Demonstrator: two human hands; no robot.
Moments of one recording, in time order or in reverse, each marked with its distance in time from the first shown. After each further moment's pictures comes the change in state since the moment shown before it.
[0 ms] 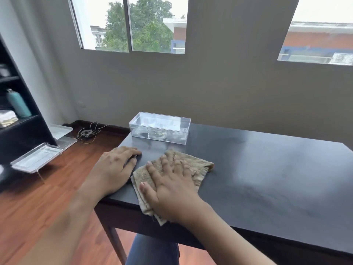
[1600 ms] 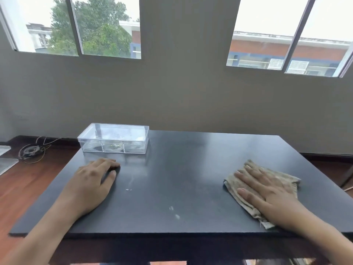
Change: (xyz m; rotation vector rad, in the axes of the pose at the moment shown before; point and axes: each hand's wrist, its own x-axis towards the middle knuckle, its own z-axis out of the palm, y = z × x) left_hand 0.027 0.045 0.029 -0.050 -0.006 0.081; right_hand -0.179 0.259 -0.065 -0.005 0.062 0.540
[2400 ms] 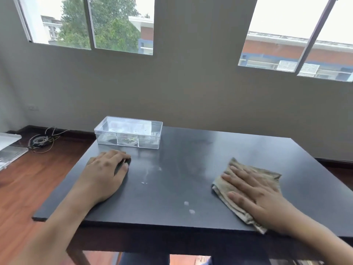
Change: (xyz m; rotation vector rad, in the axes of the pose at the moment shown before) left_hand 0.001 -0.010 -0.002 0.030 -0.007 -0.054; right_hand 0.004 -0.048 0.013 0.009 -0.005 -0.254
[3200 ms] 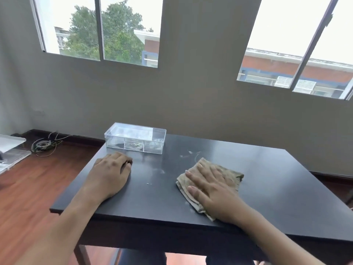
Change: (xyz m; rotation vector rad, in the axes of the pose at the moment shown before) left_hand -0.001 -0.005 0.002 0.008 0.070 -0.037; right_hand 0.049 -0.084 0.033 -0.019 0.009 -0.040
